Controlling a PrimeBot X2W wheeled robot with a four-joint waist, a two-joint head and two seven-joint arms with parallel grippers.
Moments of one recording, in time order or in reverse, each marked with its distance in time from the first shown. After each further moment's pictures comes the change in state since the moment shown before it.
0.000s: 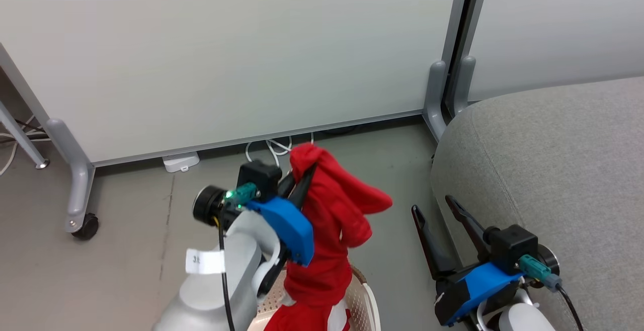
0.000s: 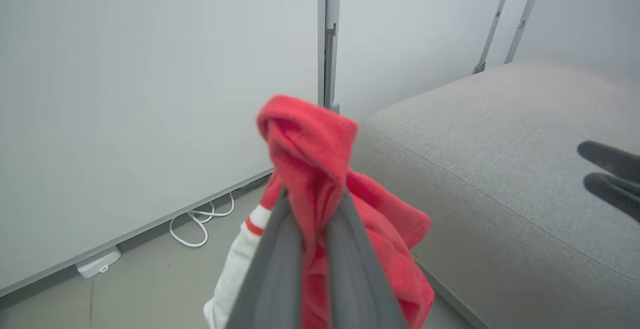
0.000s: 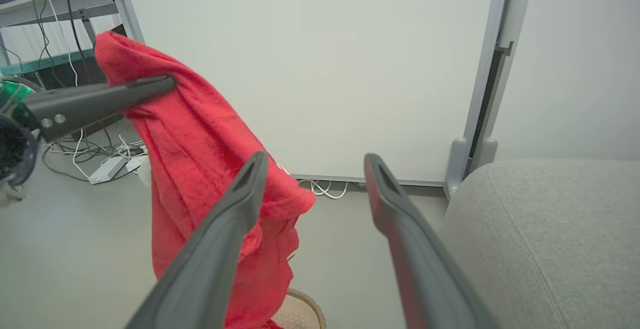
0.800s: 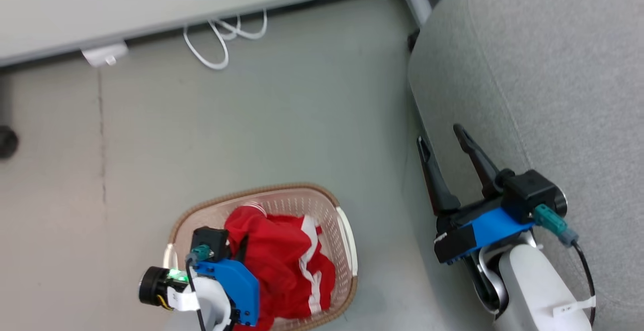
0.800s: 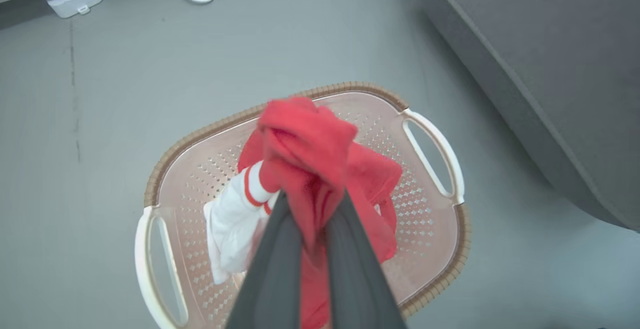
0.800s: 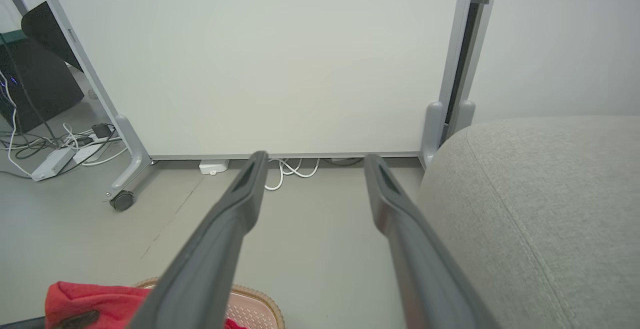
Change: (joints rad) left arm 0.088 0.004 0.230 0.334 0.166 0.001 -0.041; right arm -0.204 0.000 -0.008 0.033 -0.002 0.000 -0.095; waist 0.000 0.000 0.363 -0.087
